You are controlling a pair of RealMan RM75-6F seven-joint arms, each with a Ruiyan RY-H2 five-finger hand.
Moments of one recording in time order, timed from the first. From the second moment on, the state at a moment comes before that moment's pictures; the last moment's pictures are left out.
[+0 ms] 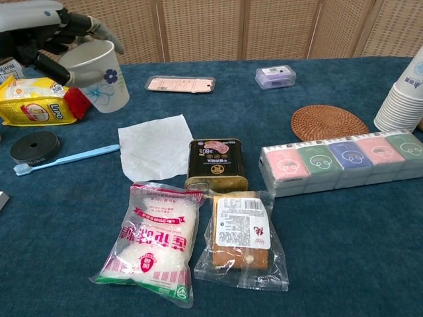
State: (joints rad) left arm -0.60 -1.30 -0.28 -1.78 1.18 0.95 0.03; right arm -0.01 -1.07 0.00 -1.92 -1.62 1.56 -0.14
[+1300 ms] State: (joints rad) left arm -1.08 -1.80 -0.40 -1.21 1.00 0.80 0.12; right arm -0.04 -1.05 0.00 -1.95 -1.66 1.61 -0.12
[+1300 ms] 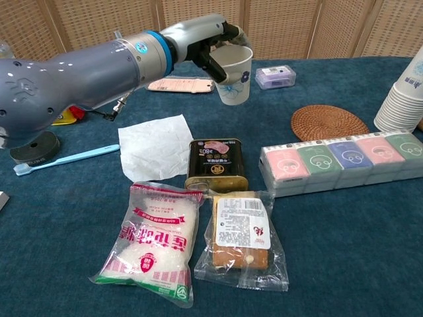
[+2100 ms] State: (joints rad) left arm -1.22 -2.00 -0.38 -0.86 1.07 0.67 0.02; right arm -0.08 -1.05 0.00 -1.92 -1.63 1.65 -0.07
